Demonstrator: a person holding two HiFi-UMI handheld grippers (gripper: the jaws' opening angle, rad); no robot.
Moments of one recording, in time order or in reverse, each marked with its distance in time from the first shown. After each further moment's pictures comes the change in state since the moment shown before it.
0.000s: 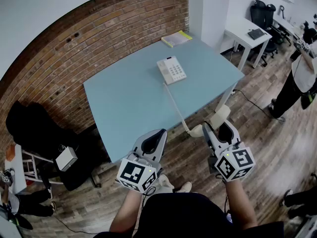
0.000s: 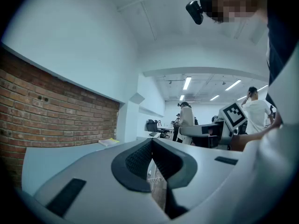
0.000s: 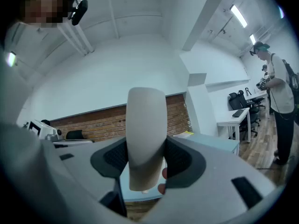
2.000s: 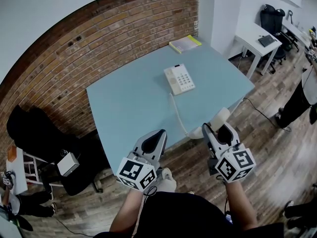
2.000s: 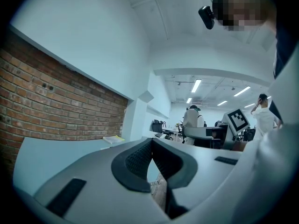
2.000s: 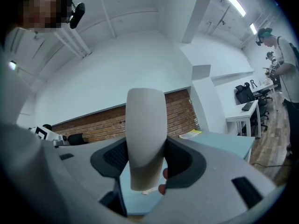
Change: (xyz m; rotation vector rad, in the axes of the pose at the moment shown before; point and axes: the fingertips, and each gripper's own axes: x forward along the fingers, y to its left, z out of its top) left arm 0.059 0.079 -0.016 -0.099 -0.003 0.043; right arm 0.092 -0.025 -0.008 0.046 0.001 0.063
